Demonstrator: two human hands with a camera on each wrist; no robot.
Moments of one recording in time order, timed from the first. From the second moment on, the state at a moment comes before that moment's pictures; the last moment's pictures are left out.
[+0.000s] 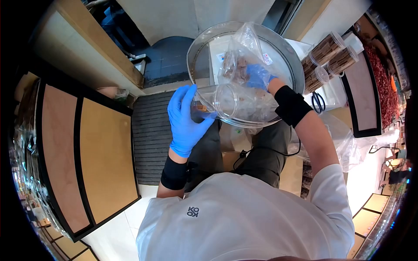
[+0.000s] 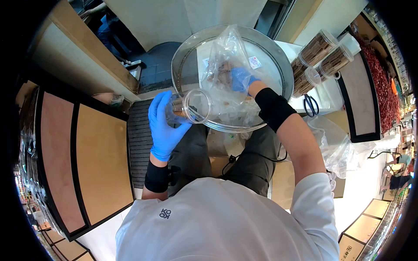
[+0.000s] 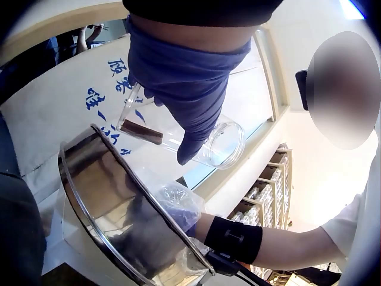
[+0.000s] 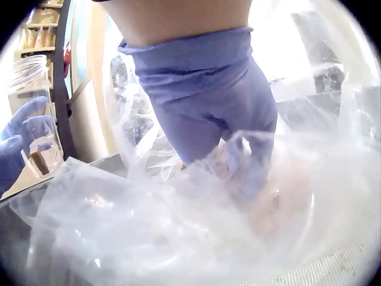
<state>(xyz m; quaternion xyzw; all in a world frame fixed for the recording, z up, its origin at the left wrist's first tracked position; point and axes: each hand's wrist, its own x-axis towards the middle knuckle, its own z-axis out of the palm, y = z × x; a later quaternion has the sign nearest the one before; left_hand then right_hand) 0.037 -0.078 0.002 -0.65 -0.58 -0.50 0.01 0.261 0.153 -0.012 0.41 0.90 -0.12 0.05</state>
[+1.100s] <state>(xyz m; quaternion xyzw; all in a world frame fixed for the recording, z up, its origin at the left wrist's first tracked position) 0.028 -0.076 -0.007 -0.64 -0.57 -0.51 0.00 0.249 0.169 -0.042 0.40 0.91 -0.12 0.00</state>
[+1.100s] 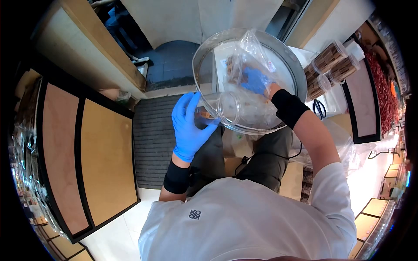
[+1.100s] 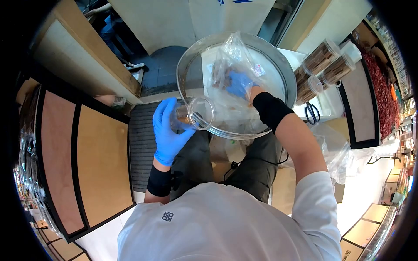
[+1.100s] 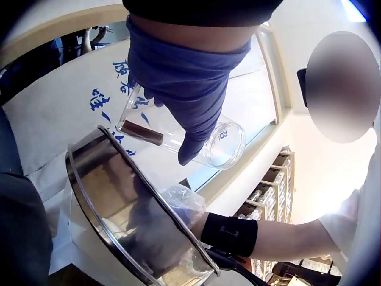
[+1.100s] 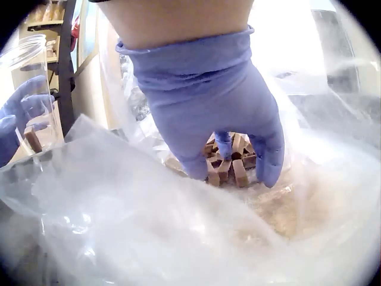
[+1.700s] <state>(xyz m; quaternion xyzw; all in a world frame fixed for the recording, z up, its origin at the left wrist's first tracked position) 0.031 -0.077 -0.004 -0.65 -0.57 -0.50 0.03 0.261 0.166 -0.031 0.33 0.94 -0.11 -0.02</state>
